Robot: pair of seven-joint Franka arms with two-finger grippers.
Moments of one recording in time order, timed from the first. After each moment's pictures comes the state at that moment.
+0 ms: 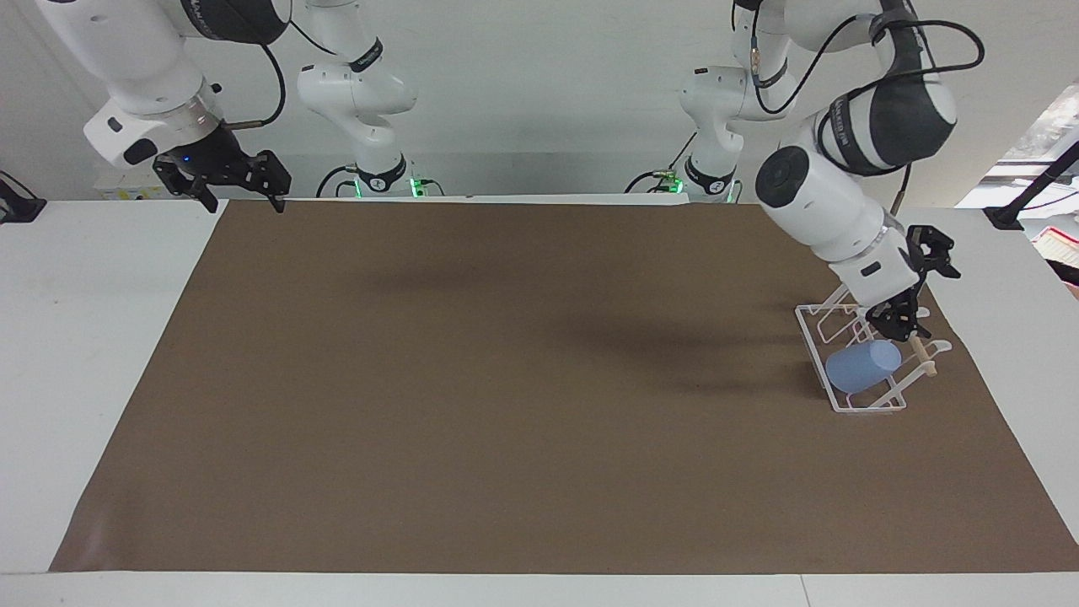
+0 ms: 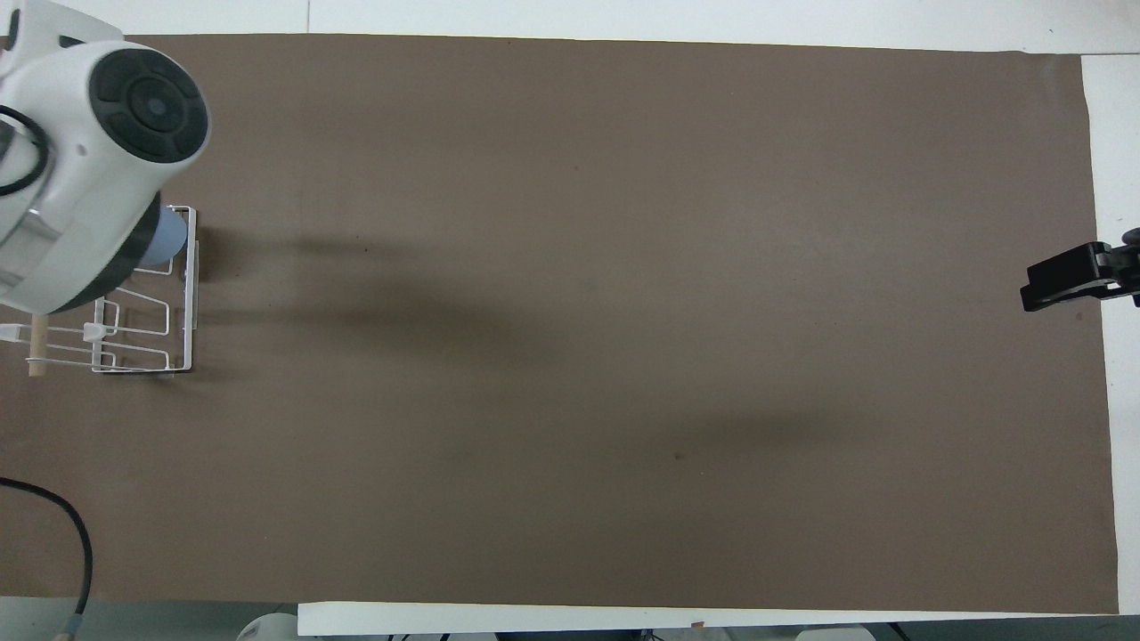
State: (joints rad) left arm -0.19 0.14 -0.10 -1.66 0.95 1.72 -1.07; right arm 0.01 -0.05 -0.06 -1.60 -0.05 1.40 -0.07
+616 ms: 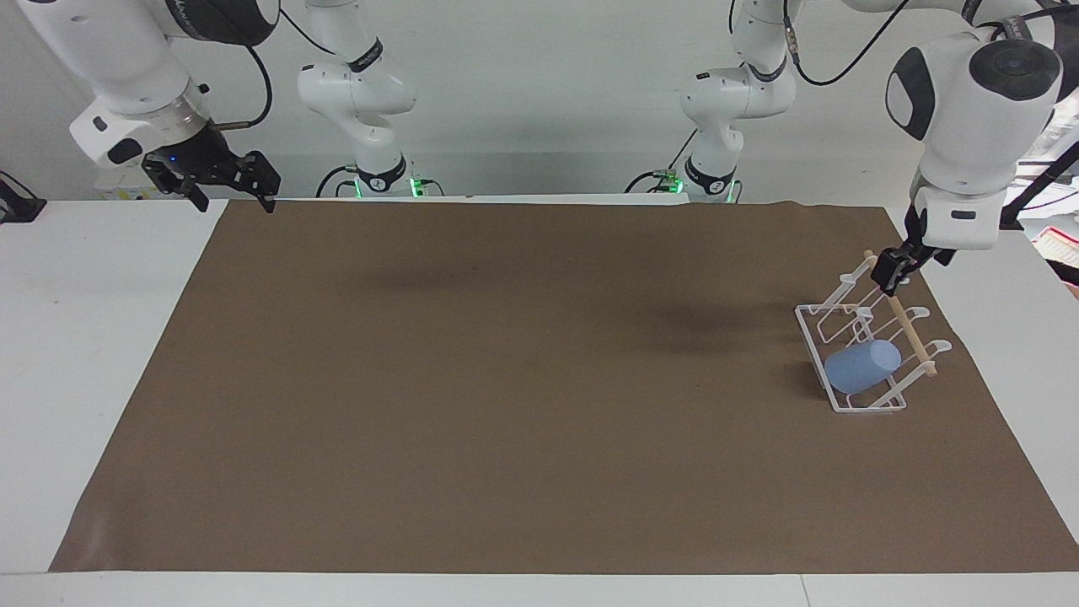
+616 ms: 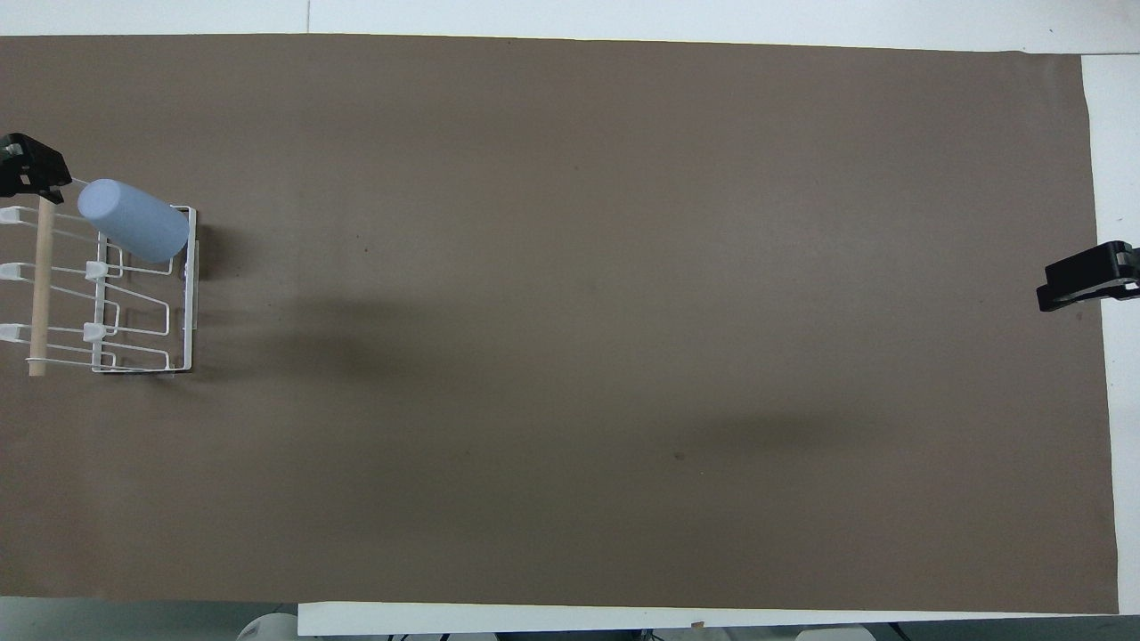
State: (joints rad) left arm 0.02 0.04 -0.10 -1.64 0.21 1.65 -0.33; right arm -0.02 -0.05 -0.06 -1.60 -0.05 1.40 -0.07
